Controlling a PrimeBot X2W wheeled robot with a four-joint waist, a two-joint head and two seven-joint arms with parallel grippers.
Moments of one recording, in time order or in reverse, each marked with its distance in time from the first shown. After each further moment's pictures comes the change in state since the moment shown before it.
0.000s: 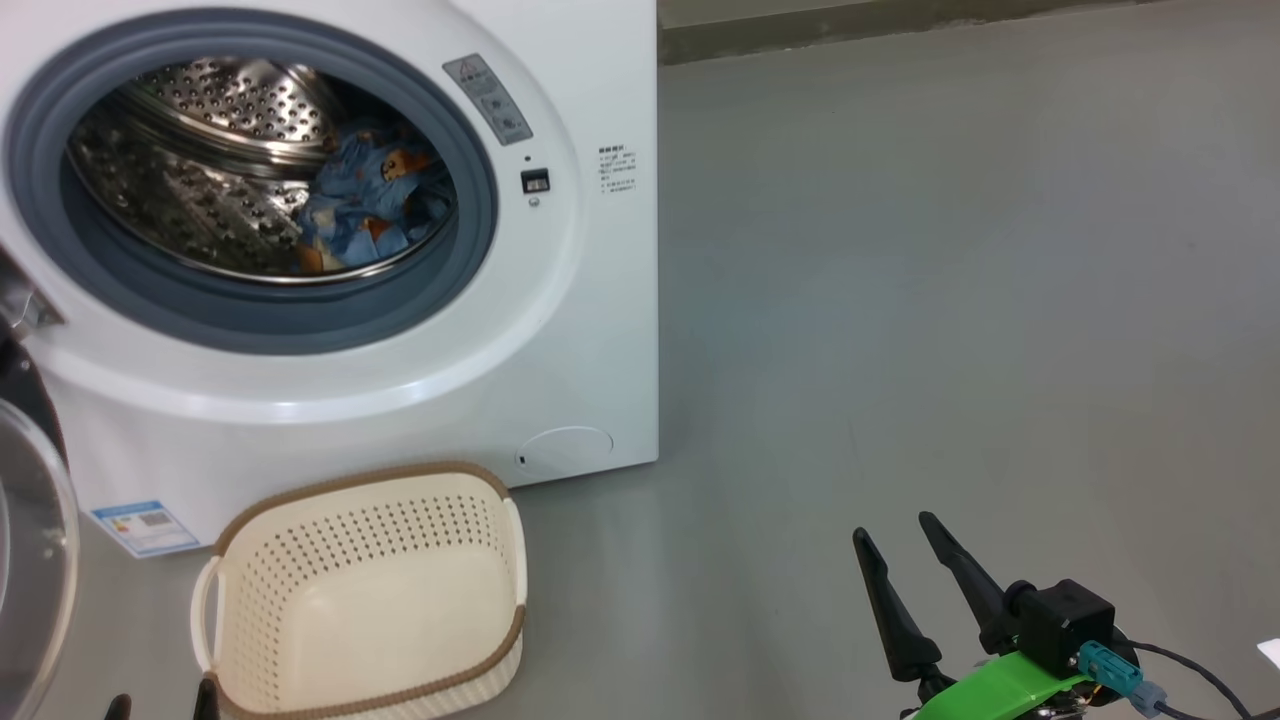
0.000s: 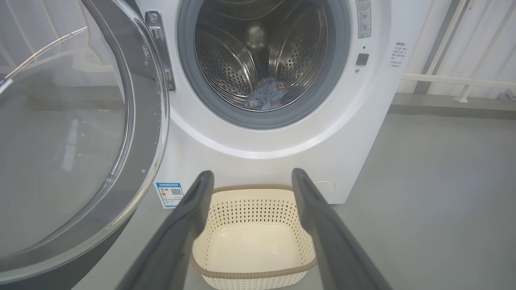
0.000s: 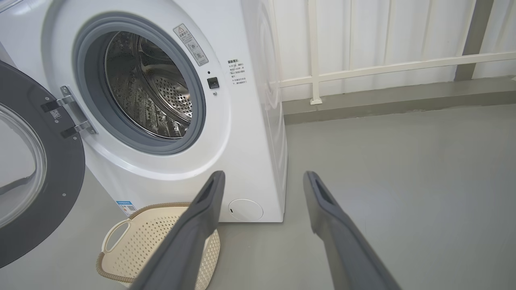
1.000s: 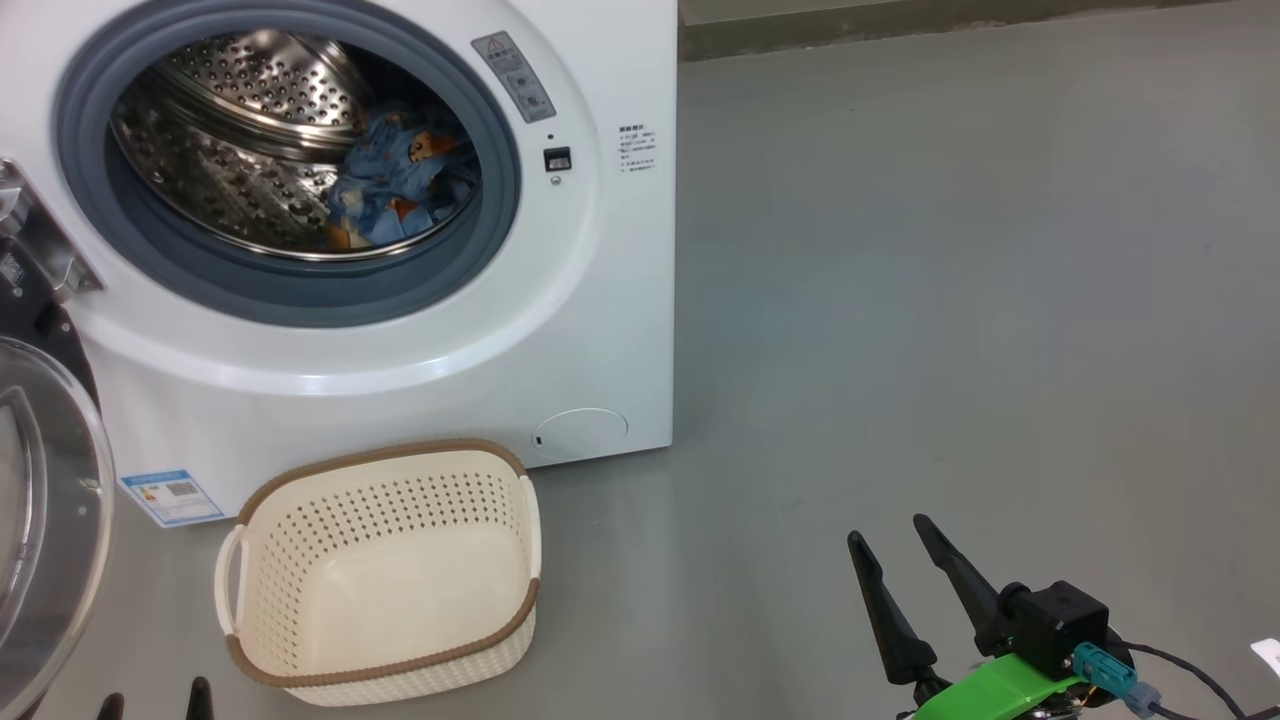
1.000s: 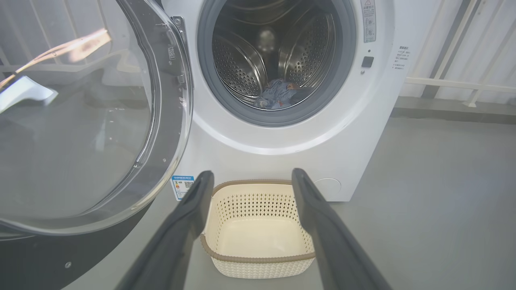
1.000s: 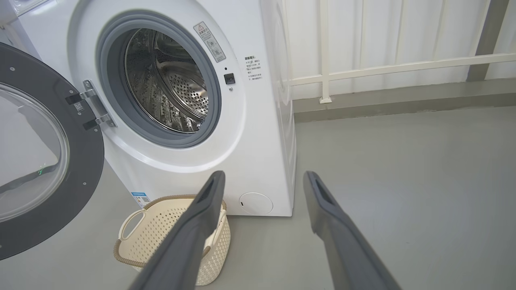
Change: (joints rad) left arm -0.006 0.000 0.011 0.003 -0.001 -0.026 0.000; right arm 0.000 0.000 0.009 0.003 0.000 0.000 0.000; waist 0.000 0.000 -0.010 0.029
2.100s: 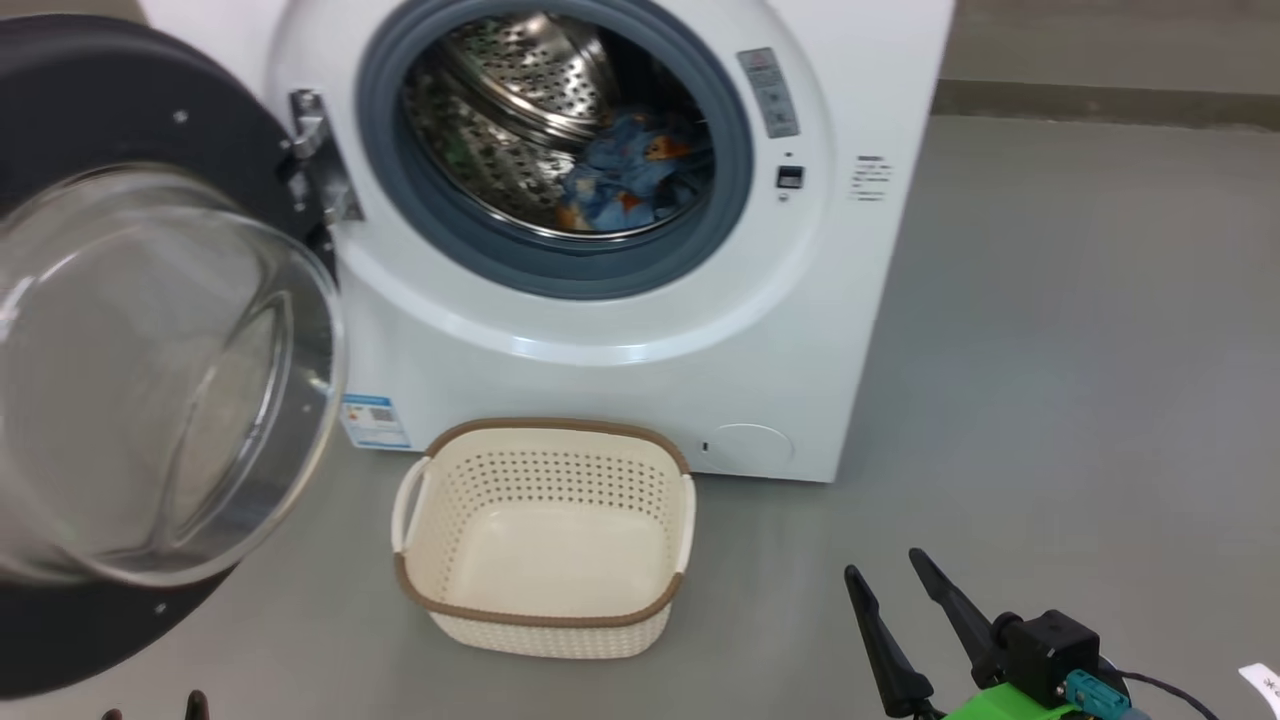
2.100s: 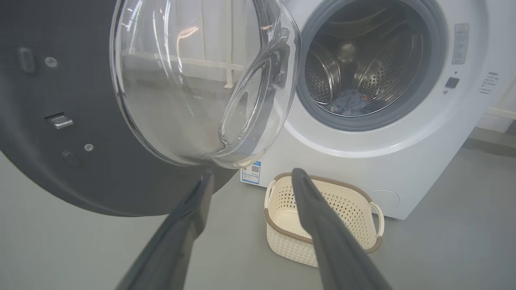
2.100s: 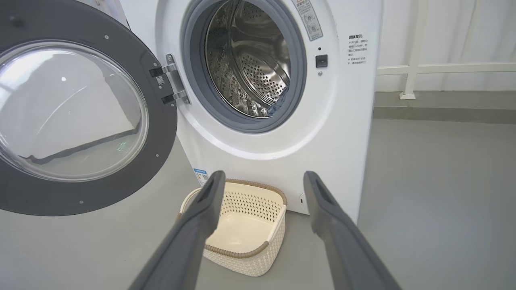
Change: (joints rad) left arm 0.008 0.000 0.002 0.022 -0.027 0.037 0.000; right arm 0.034 0.000 0.010 0.014 0.000 0.000 0.000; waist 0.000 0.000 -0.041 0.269
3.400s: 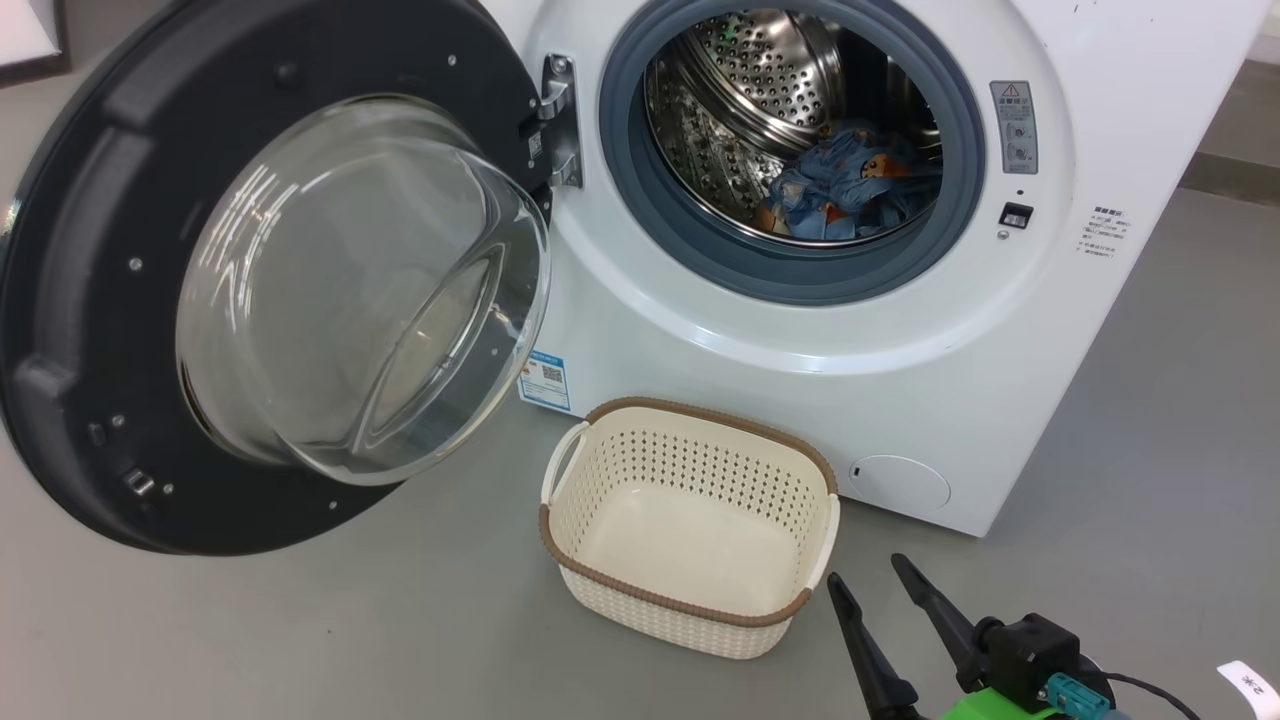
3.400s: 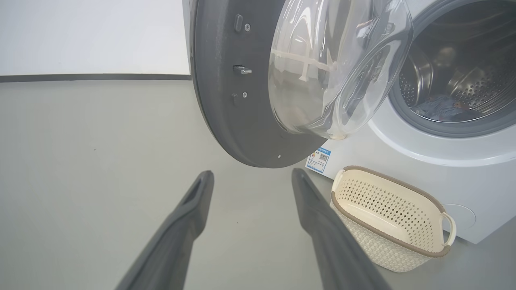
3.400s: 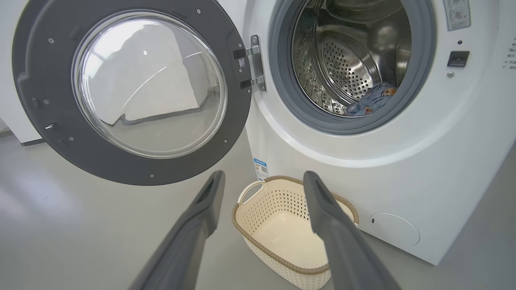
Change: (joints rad) left arm 0.020 0.000 0.021 0.039 -0.011 0.035 0.000; right arm 0.004 0.001 0.027 0.003 -0.009 0.000 0.000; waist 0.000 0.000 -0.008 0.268
